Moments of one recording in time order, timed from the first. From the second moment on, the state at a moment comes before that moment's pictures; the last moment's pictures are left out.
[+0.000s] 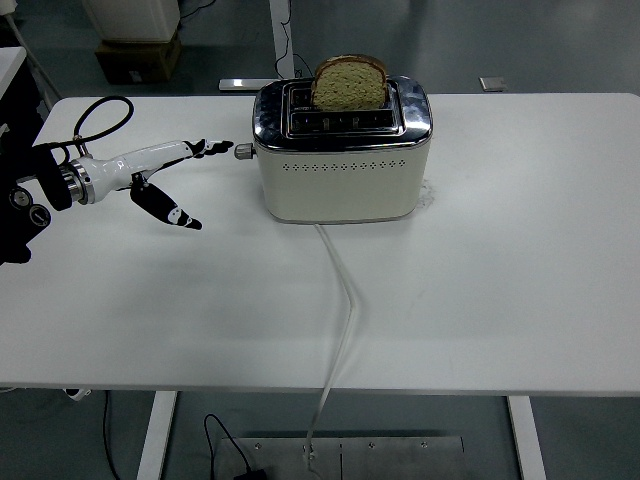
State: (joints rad) left arm -0.93 0.57 -0.45 -0.87 1.30 -0.27 -0.43; right arm 0.04 0.00 0.26 0.08 -0.30 0.06 0.19
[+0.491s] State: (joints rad) left arm -0.93 0.55 -0.42 -0.86 1.28 -0.25 -0.43; right arm 0.04 0.00 0.26 0.08 -0.30 0.06 0.19
